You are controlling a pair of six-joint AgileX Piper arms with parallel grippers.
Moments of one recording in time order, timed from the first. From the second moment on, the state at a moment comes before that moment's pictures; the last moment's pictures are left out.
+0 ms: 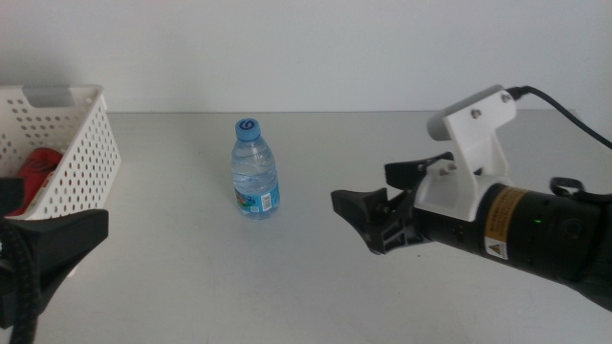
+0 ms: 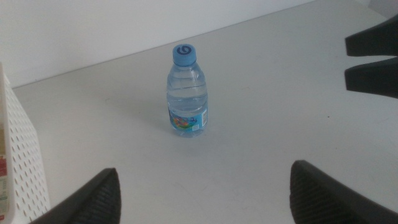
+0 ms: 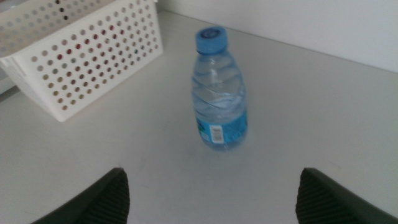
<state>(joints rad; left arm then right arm) -0.36 0.56 -0.72 -0.17 0.67 0.15 0.63 1.34 -0.72 -0.60 -0.25 0.71</state>
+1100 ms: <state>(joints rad) -0.36 0.57 -0.67 -0.17 0.44 0.16 0.68 1.12 -0.68 -0.02 0.00 0.07</state>
